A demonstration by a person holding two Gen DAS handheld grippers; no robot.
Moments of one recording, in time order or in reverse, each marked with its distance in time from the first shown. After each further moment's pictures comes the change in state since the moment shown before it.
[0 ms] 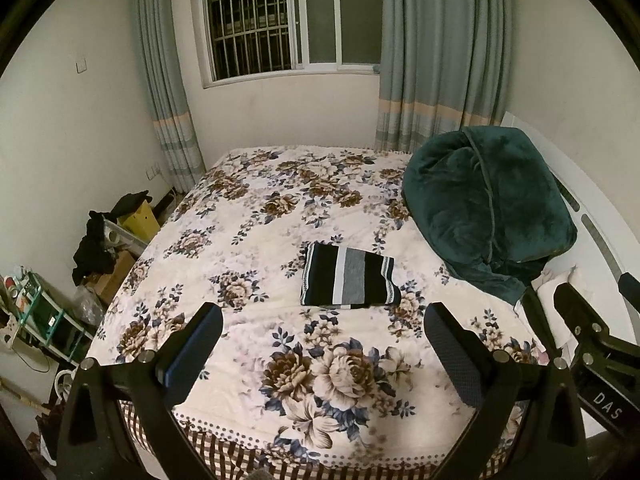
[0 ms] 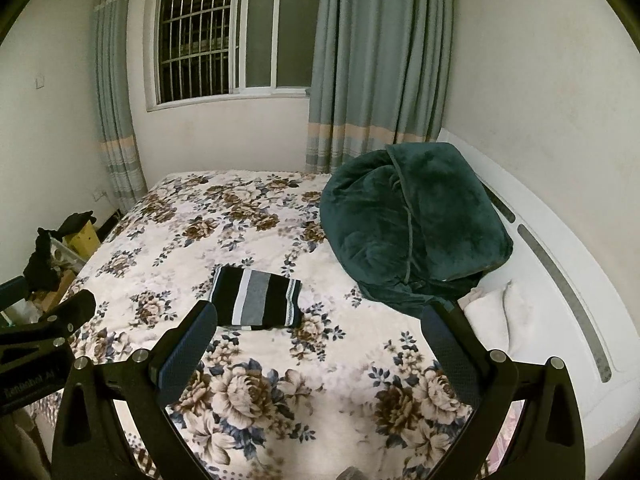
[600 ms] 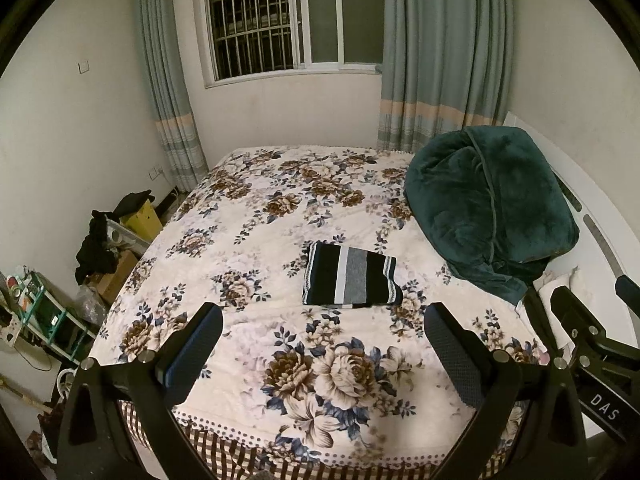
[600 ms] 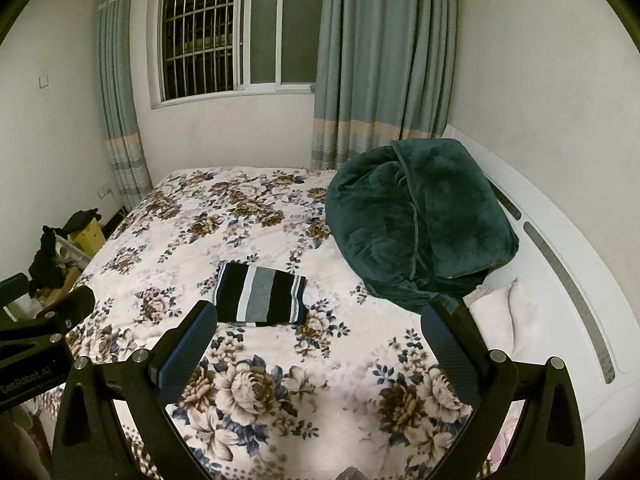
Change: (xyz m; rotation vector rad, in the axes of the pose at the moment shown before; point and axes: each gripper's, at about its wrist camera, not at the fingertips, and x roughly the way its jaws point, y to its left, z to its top) left arm -0.001 -0.002 0.001 -0.001 -0.001 0.006; right arm -0.003 0.005 -0.001 0.003 0.005 0.010
